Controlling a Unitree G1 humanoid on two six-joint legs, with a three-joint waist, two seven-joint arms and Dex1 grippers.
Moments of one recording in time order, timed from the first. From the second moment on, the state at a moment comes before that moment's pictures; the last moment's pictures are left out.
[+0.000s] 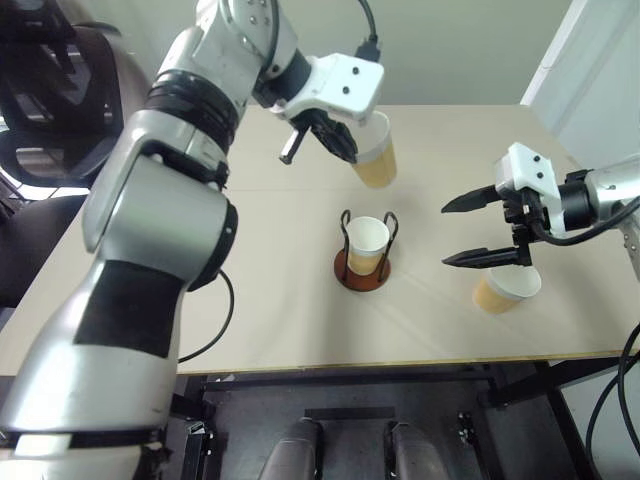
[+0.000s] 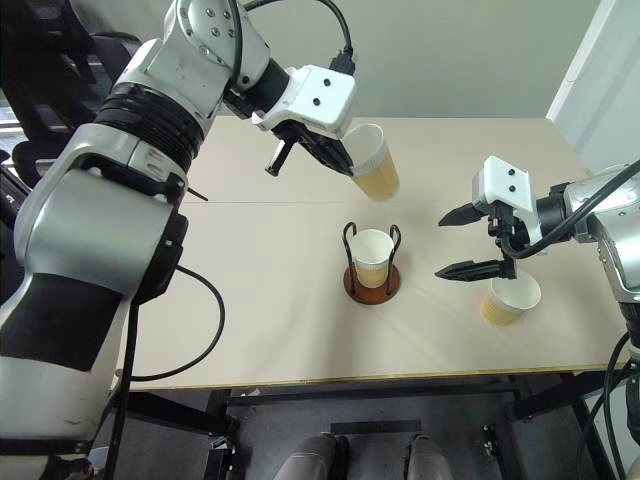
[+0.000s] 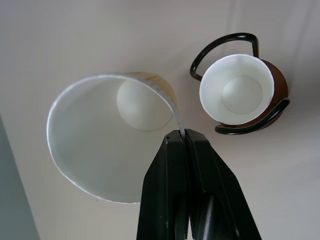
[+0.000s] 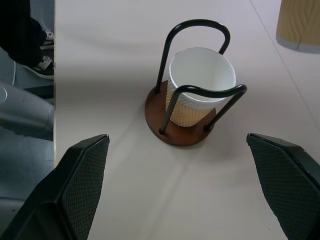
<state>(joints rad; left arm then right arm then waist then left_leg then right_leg) -1.84 0.40 -0.54 1.33 0.14 -0.40 -1.58 -0.83 -1.01 0.13 -0.10 0.34 0.63 1.43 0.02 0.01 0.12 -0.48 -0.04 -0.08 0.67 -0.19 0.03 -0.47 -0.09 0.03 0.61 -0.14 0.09</state>
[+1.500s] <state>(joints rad) -1.85 0.57 -1.32 0.97 -0.50 -0.33 -1.58 -0.81 -1.04 0.13 -0.13 0.37 0.65 1.43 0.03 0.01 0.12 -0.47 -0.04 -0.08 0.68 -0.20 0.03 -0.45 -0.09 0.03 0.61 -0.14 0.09</state>
